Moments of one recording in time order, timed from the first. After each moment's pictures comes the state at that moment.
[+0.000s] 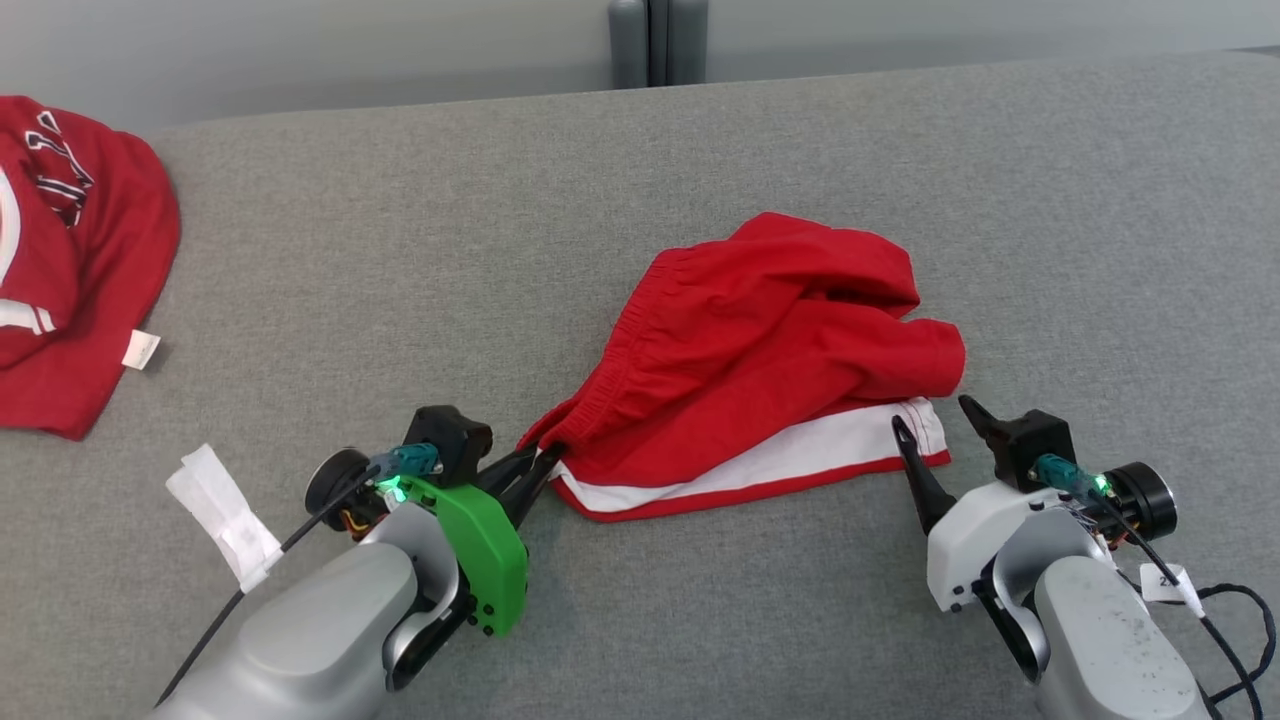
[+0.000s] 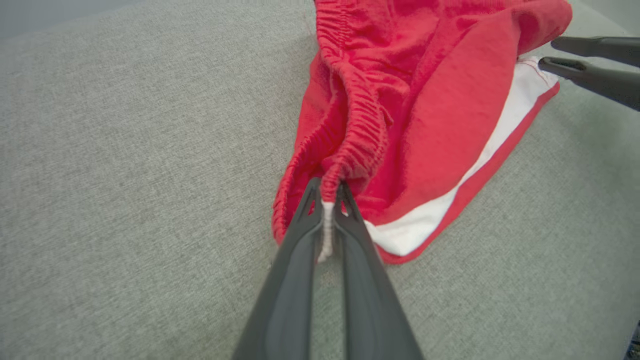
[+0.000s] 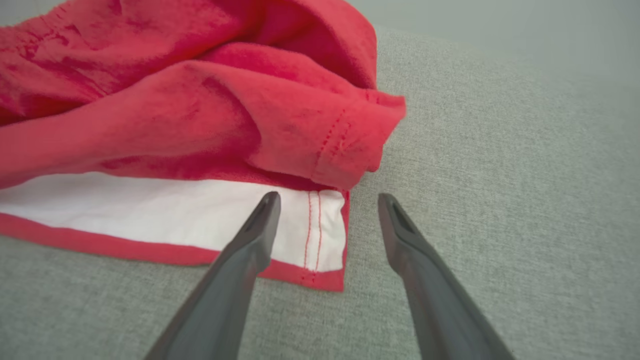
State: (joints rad) left arm -0.70 0.37 -1.20 0.62 -0.95 -0.13 -0.17; right arm -0.34 -0.08 0.10 0.52 0.01 0.13 -0.12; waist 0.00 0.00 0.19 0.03
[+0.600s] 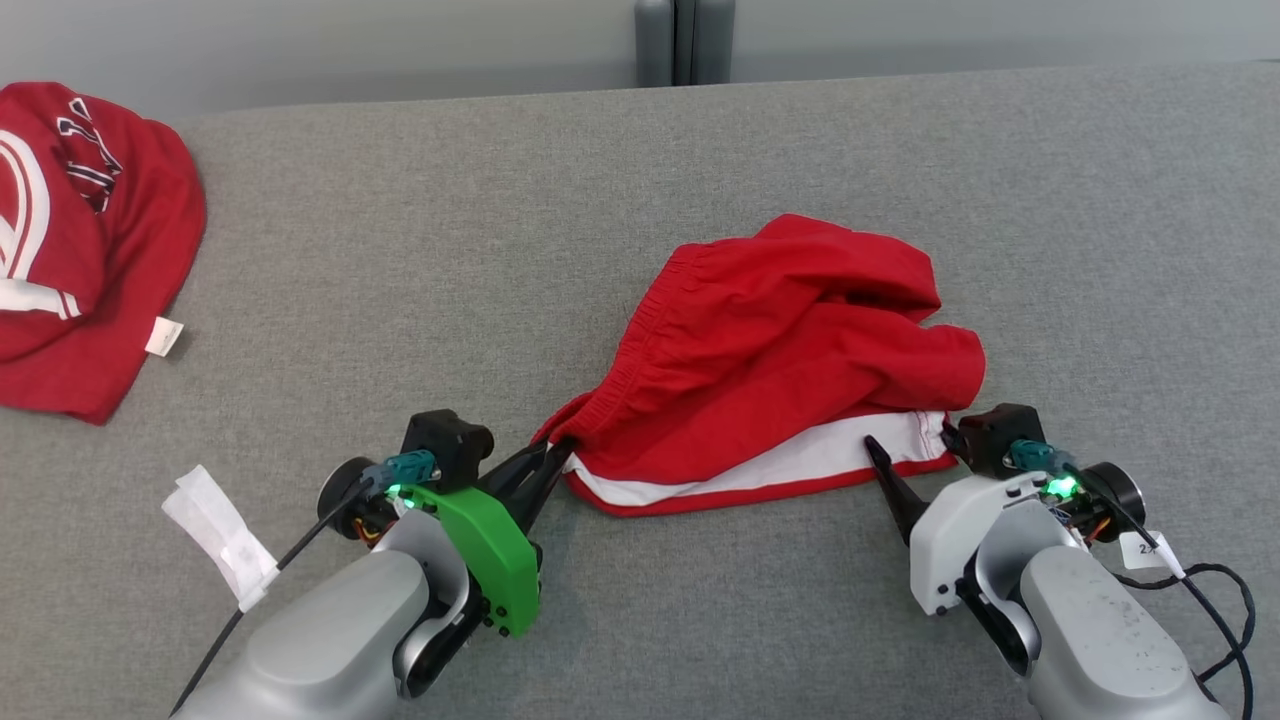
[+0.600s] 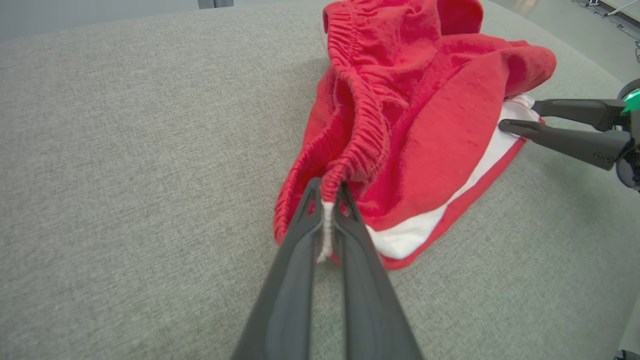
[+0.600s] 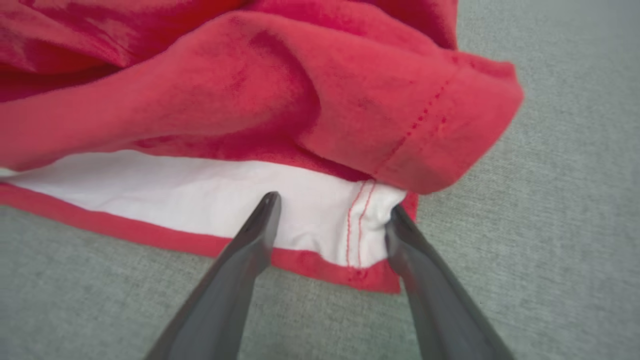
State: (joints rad) left arm -0.67 0.35 -1.17 0.58 -0.98 -0.11 -0.23; right arm -0.40 -0.14 0.25 0.60 0.19 0.13 -0.04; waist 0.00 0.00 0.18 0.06
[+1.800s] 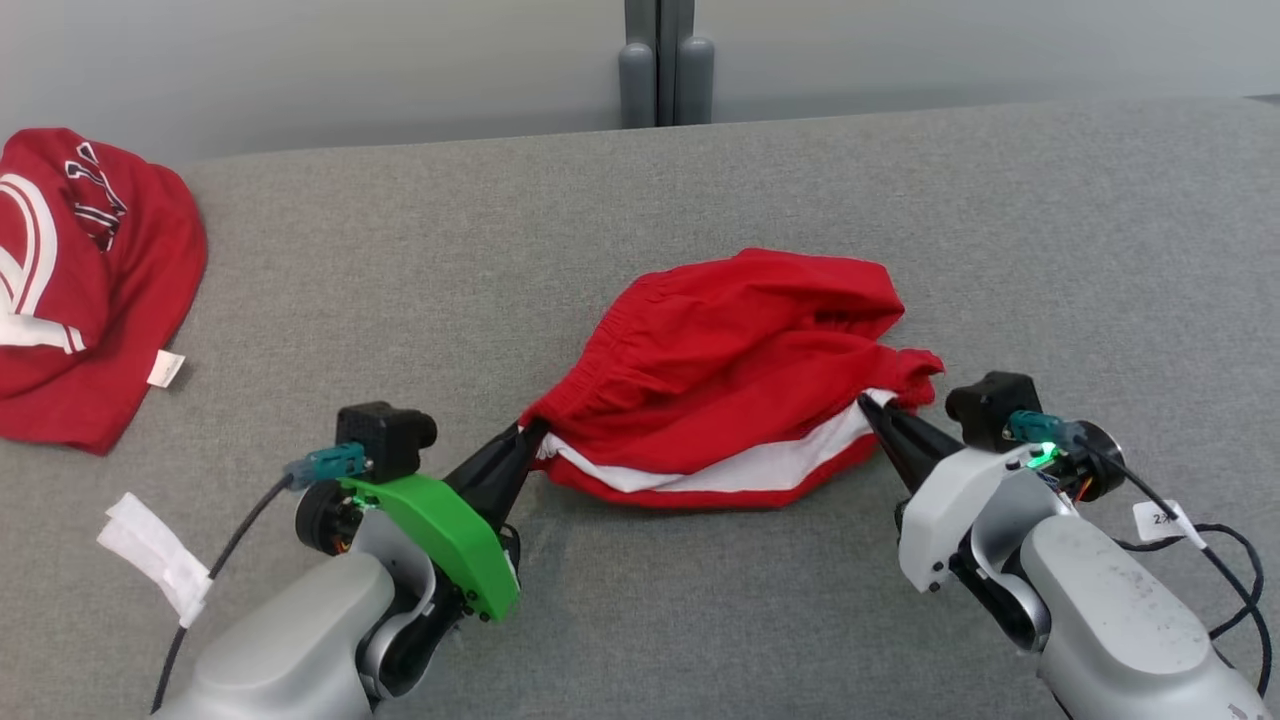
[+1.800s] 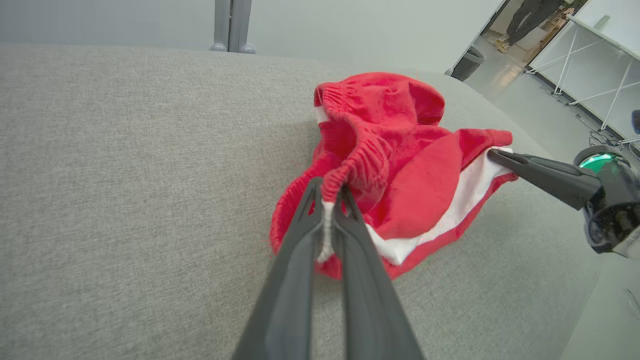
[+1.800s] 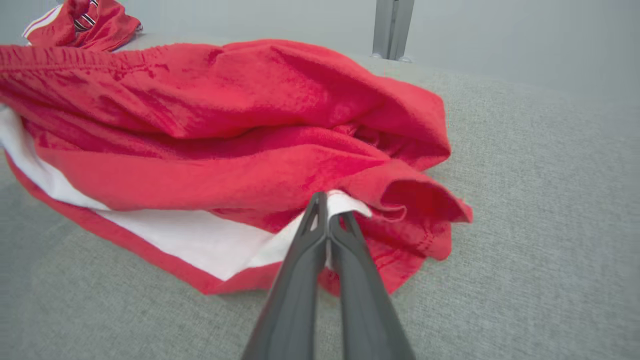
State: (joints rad) left arm -0.62 0.40 -1.08 0.47 -1.14 -0.12 -0.23; right arm -0.44 -0.24 0.45 0.49 0.40 0.13 -0.04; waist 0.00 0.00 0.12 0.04
